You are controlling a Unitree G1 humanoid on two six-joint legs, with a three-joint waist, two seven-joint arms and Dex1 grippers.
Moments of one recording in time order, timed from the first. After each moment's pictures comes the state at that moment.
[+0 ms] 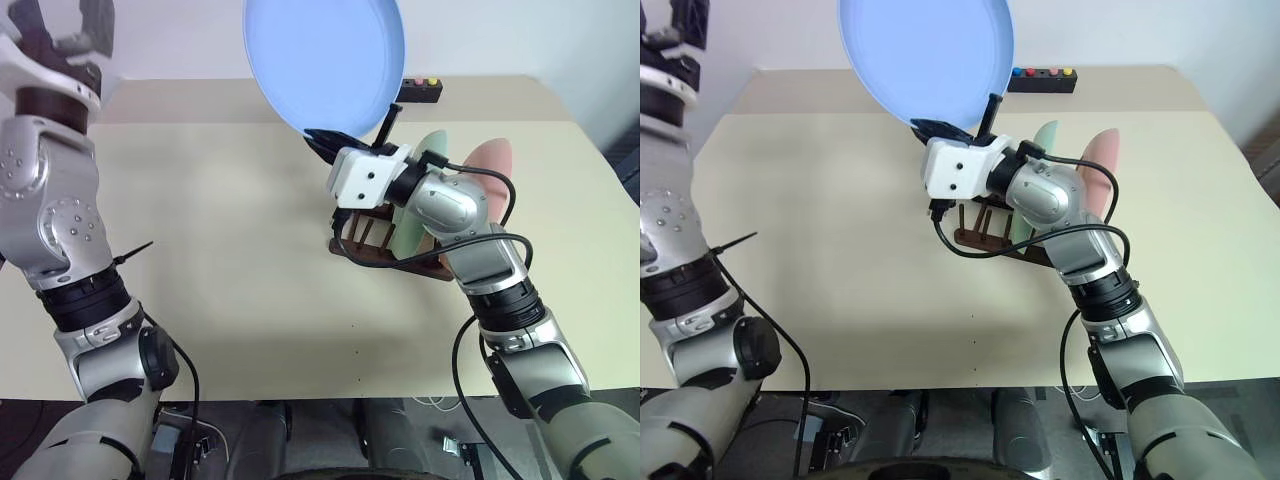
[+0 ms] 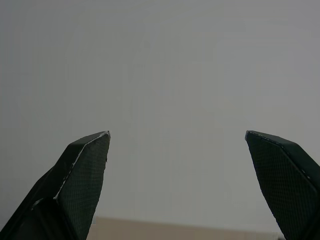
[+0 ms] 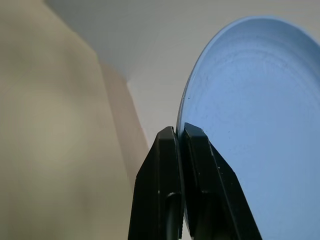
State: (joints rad) left arm -0.77 0.43 0.48 -0.11 -0.46 0.40 -0.13; right arm -0.80 -0.41 0.24 -0.09 -0.28 -0.09 0.59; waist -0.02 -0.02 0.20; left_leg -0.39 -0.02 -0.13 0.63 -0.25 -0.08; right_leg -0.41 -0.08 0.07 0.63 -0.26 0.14
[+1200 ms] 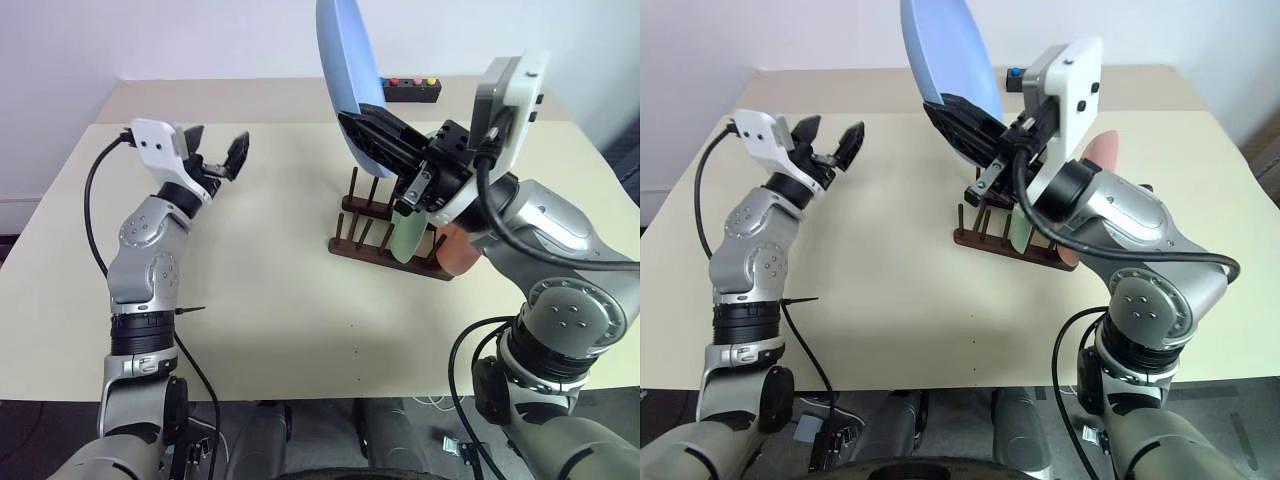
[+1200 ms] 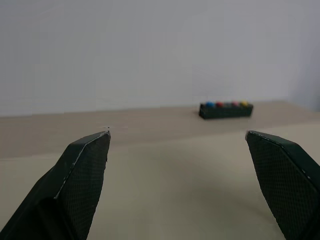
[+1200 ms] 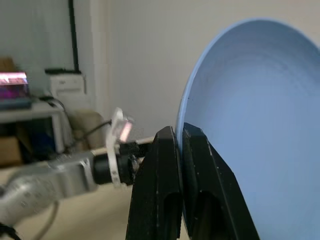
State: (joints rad) left arm -0.55 0.37 0.18 0.04 -0.38 0.28 -0.42; right arm -0.70 -0.25 -0.24 -0.73 0.88 1.04 0.30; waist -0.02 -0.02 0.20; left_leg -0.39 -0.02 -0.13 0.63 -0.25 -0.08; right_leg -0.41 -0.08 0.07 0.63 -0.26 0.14
